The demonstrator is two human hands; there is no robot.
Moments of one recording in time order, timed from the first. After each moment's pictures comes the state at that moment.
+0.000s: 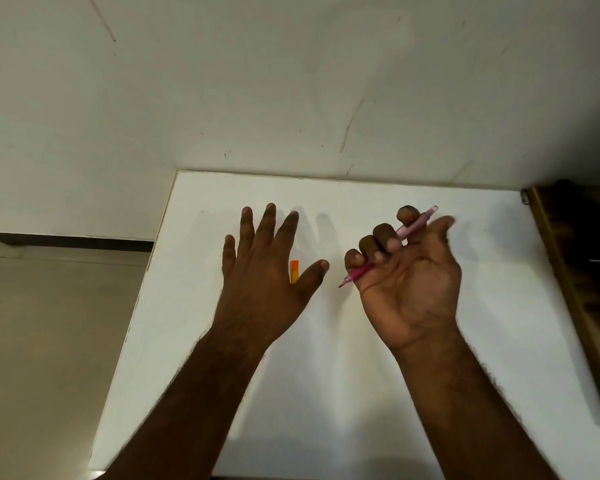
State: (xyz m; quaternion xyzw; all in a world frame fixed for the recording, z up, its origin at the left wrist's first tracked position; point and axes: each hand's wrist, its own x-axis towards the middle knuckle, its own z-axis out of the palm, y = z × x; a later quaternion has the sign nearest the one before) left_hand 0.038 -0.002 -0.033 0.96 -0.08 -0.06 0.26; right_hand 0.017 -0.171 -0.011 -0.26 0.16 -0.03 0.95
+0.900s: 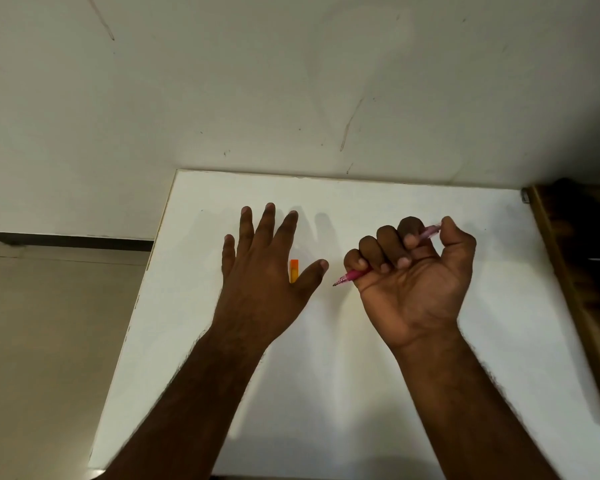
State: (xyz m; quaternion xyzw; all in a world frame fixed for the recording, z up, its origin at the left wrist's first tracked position) left_hand 0.037 -0.002 -0.032 0.96 -0.08 -0.06 0.26; right_hand 0.014 -0.171 -0.004 -0.24 0.16 -0.02 0.96
